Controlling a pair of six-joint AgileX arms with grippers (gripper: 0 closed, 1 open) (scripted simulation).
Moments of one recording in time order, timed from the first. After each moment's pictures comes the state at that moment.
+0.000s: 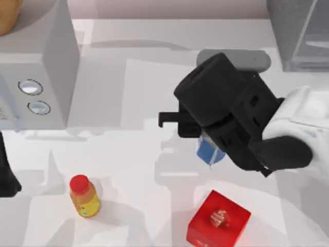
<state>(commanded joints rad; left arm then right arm) 0.00 0.00 0.00 0.00 0.00 0.00 0.93 1.54 1.11 -0.47 0.62 0.73</state>
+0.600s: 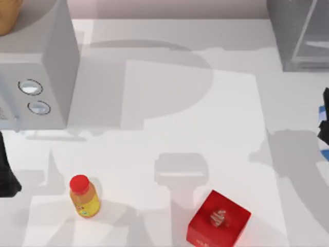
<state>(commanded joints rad) 0.00 0.00 0.00 0.00 0.00 0.00 0.52 0.66 0.50 -0.14 0.29 0.39</state>
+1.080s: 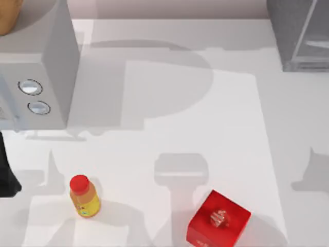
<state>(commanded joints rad) 0.00 0.00 0.00 0.00 0.00 0.00 0.13 0.14 0.10 -0.02 0.05 0.09</state>
